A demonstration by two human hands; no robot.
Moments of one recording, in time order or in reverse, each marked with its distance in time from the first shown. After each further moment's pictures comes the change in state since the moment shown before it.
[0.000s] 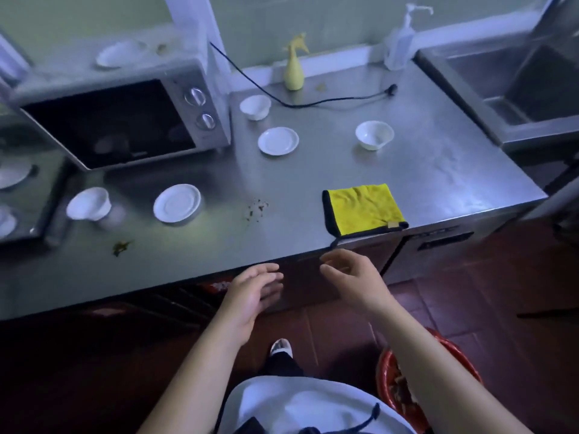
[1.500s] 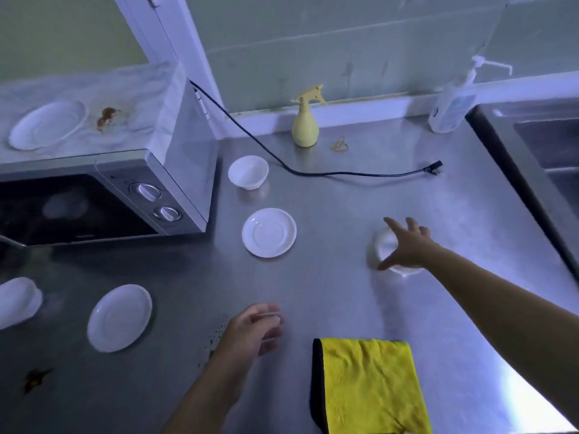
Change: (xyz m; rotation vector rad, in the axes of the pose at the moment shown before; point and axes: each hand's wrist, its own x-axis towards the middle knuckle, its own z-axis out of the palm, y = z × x) left_hand 0.236 0.163 0.116 0.038 0.129 -0.119; right_hand 0.494 -0.029 -0.176 -0.926 -0.267 0.198
